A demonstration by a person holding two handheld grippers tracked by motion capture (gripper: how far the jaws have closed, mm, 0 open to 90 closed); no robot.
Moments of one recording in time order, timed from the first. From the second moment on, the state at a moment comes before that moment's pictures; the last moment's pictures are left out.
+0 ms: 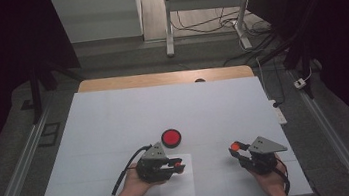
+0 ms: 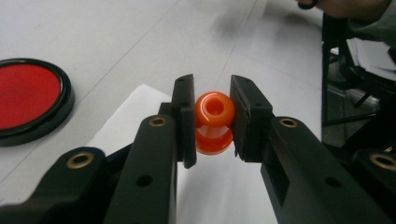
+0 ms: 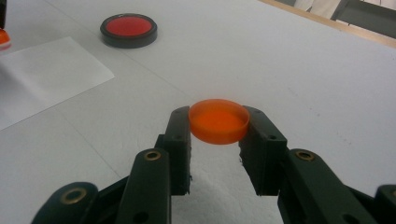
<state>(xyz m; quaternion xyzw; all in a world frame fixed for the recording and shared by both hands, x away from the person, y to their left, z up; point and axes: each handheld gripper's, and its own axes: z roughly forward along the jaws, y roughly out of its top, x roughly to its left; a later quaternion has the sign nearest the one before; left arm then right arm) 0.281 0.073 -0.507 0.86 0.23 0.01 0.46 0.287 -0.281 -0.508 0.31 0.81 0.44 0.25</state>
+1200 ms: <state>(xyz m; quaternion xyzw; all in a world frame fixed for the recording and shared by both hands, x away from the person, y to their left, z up) 0.284 0.068 -0.530 0.87 0.23 0.04 0.42 0.287 -0.280 -0.508 0.31 0.81 0.44 0.25</state>
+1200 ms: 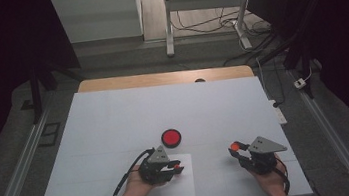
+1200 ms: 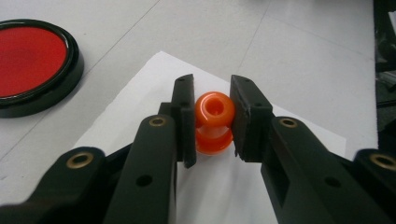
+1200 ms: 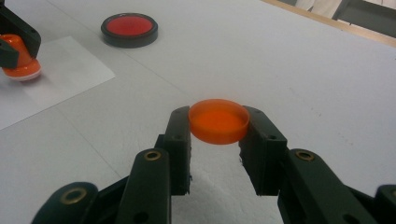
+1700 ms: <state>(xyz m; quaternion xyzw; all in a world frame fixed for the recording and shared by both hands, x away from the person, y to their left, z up) 0.272 0.065 -0.537 0.88 0.22 0.10 0.41 0.287 -0.281 -0.507 0.31 0.81 0.44 0.25</state>
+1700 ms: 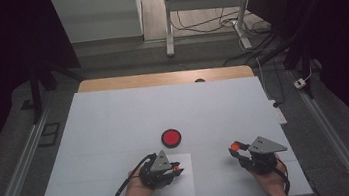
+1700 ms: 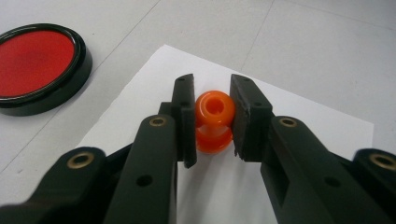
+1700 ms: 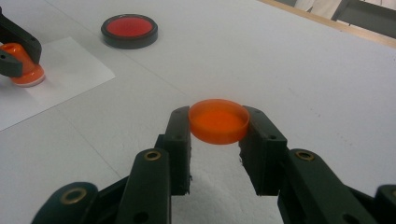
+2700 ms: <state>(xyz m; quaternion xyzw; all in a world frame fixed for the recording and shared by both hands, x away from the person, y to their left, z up) 0.273 0.065 -0.538 0.88 0.23 0.09 0.41 0.287 -0.280 -0.507 0.31 0.81 0.44 0.25</state>
